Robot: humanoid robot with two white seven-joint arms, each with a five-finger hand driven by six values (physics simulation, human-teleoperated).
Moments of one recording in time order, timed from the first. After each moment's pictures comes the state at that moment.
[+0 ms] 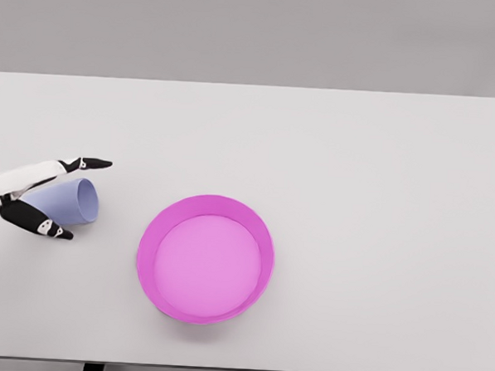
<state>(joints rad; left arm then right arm) -0.11 1.15 -0.40 -1.75 0.29 -0.22 -0.38 -0.02 0.00 -0.08 0.16 0.07 -0.19 0.25</state>
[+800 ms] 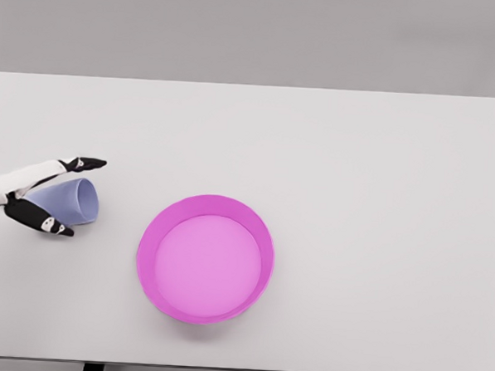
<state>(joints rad) -0.14 1.09 -0.42 -1.71 0.27 -0.10 -0.38 -0.02 0.00 -0.08 0.16 0.07 -0.19 0.25</state>
